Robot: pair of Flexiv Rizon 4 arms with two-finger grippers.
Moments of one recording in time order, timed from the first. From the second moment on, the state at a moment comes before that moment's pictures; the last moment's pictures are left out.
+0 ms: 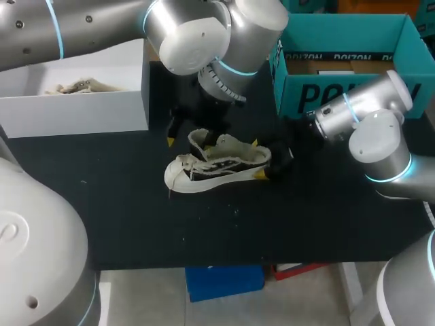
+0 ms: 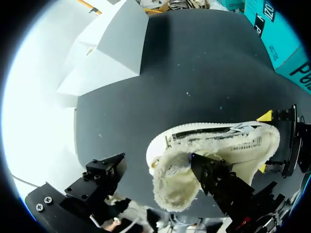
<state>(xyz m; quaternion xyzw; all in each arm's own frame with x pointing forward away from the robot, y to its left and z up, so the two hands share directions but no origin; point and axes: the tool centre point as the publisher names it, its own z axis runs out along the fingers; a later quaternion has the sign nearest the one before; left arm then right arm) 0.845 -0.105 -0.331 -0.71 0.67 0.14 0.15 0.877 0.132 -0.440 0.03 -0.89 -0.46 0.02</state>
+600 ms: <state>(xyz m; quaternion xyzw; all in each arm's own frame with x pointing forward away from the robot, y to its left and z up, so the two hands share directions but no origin) 0.849 -0.104 -0.334 -0.69 0.70 0.12 0.13 0.877 0.133 -0.440 0.03 -0.89 -0.46 0.02</state>
